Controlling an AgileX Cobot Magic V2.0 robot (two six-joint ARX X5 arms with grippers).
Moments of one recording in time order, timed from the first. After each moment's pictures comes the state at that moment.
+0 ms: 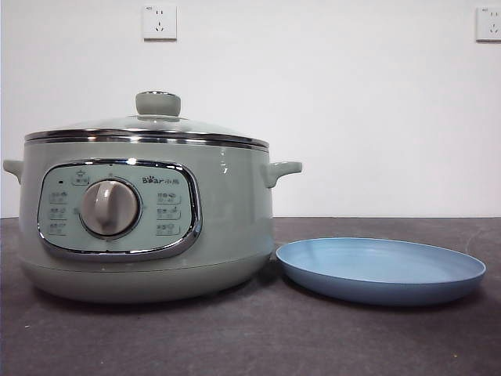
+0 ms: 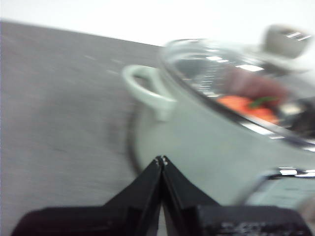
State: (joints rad) left arm -0.03 0.00 0.03 -0.20 0.29 -0.27; right arm 0.08 0.02 0.06 -0.32 0.03 0.52
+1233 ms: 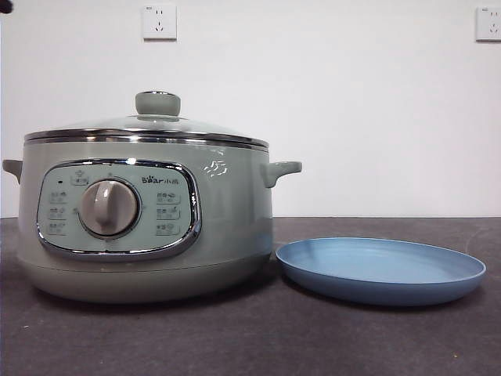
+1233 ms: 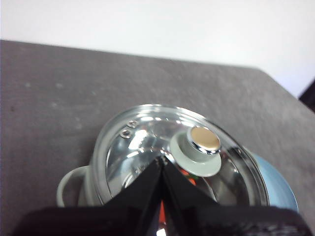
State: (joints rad) left arm -0.03 0.72 0.77 -0.38 0.45 -0.18; right arm 0.08 0.61 0.81 -0.51 -0.14 0.29
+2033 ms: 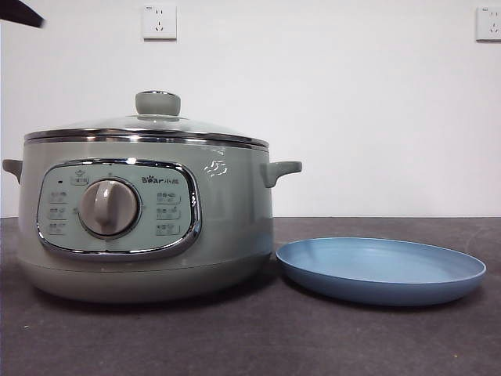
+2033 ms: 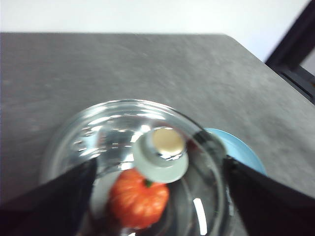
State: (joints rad) left arm -0.16 0.93 0.94 -0.44 0.49 -0.11; right arm 0.08 0.84 0.99 -0.68 -0.26 0.16
